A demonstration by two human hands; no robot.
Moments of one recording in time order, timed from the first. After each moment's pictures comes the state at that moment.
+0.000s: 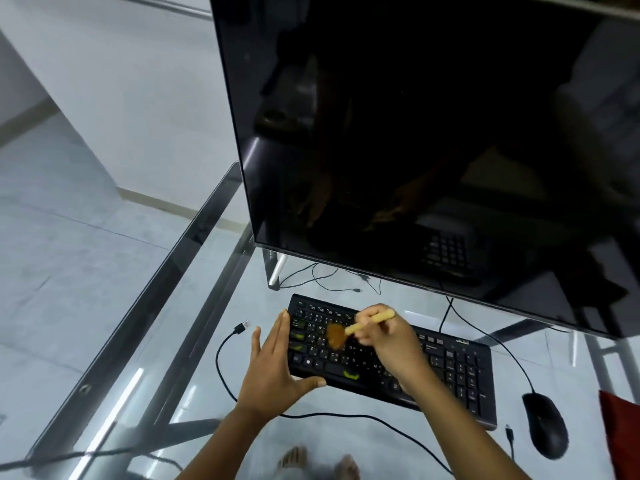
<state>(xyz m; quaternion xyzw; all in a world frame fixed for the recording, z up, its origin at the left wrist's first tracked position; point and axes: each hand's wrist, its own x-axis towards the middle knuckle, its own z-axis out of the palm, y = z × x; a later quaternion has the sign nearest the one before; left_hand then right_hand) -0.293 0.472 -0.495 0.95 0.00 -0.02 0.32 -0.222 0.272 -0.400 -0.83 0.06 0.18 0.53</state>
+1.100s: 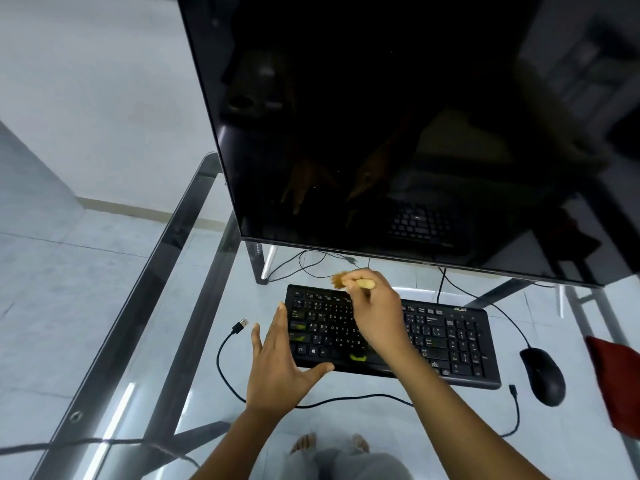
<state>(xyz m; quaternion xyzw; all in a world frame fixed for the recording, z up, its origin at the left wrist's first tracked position) -0.295 0.471 -0.497 0.93 0.01 0.01 0.36 -0.217 0.311 -0.403 -0.89 0.01 -0.01 0.46</state>
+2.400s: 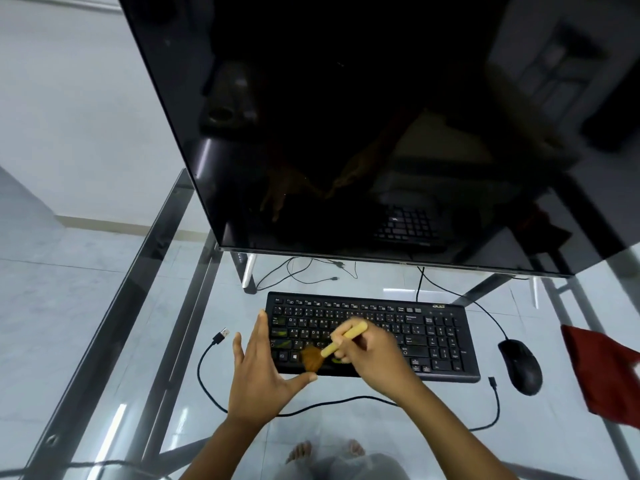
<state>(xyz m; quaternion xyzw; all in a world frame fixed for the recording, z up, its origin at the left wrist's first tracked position) -0.295 0.473 -0.498 0.93 0.00 0.00 0.36 -0.269 0.275 -0.408 -0.83 0.05 0.16 0.54</state>
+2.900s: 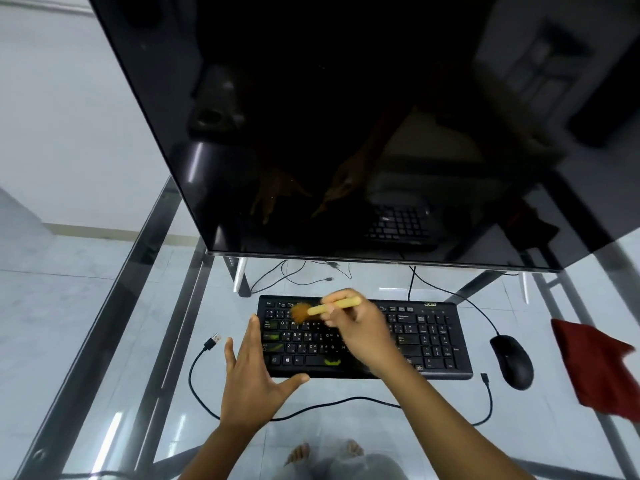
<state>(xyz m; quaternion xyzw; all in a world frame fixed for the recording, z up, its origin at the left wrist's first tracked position) -0.294 0.473 -0.497 0.94 0.00 -0.01 0.35 -0.237 0.280 -0.409 -0.82 0.06 0.10 0.56</state>
